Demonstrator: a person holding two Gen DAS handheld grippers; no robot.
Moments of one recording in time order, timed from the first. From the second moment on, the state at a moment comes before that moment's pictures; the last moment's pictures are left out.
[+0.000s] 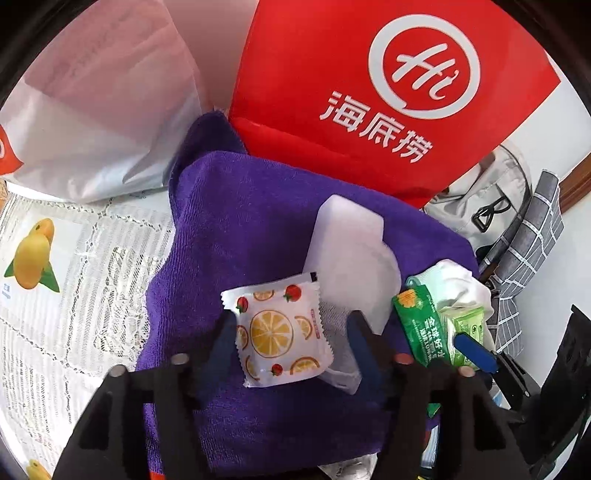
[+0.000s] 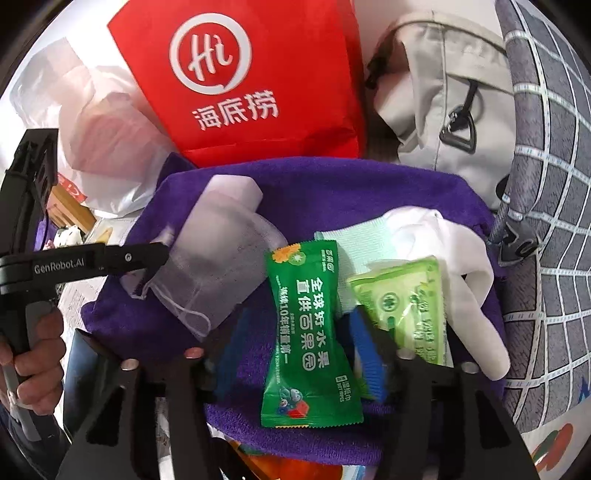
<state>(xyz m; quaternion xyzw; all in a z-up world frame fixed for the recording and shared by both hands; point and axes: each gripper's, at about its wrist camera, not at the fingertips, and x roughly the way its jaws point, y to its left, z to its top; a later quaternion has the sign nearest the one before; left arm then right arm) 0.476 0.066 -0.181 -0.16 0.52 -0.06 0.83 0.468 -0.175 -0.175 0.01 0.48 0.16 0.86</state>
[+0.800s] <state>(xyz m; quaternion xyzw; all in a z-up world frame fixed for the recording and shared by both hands) 0.362 0.077 -0.112 -0.15 0.48 -0.07 0.86 0.349 -0.190 -0.140 -0.02 0.48 0.17 0.86</state>
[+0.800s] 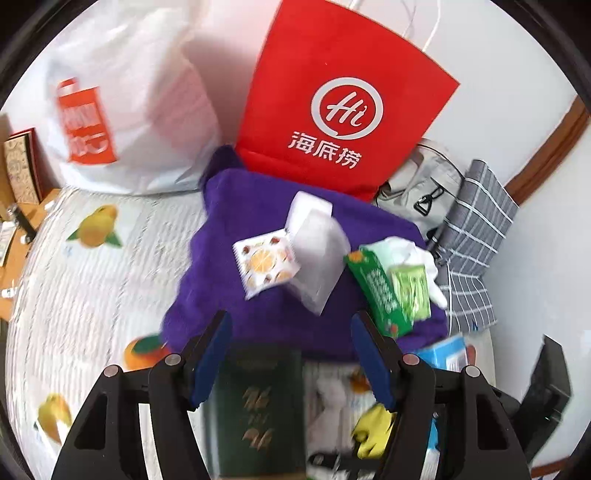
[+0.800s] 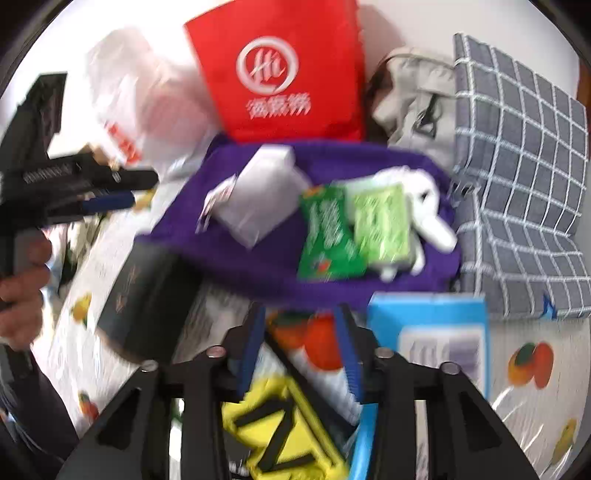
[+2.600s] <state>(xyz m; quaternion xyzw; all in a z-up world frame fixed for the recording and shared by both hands) 0.181 0.008 -0.170 -0.07 0.50 -0.08 0.86 0.168 -0.274 -0.162 -0.03 0.46 0.08 0.88</state>
